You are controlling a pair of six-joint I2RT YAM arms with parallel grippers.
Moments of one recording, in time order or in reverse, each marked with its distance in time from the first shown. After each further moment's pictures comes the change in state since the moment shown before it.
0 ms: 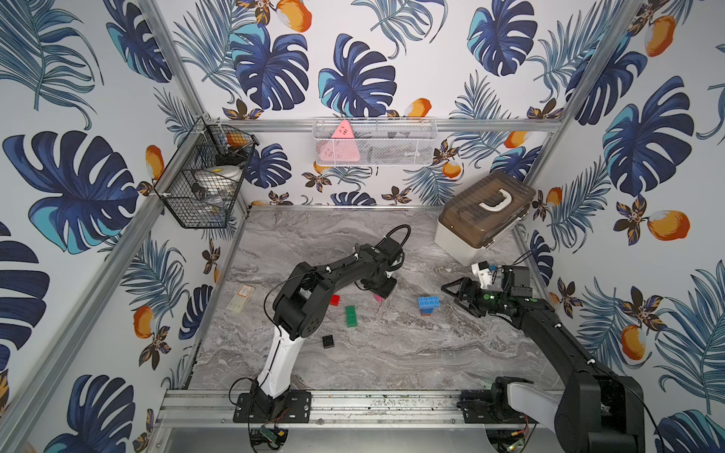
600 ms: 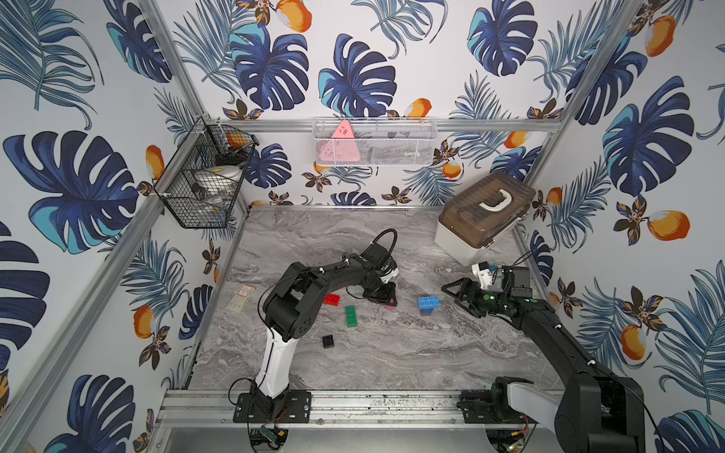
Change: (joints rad) left arm 0.046 -0.063 -0.243 0.293 0.446 -0.169; right arm 0.000 -0.006 -0.003 -0.001 0.007 -0.001
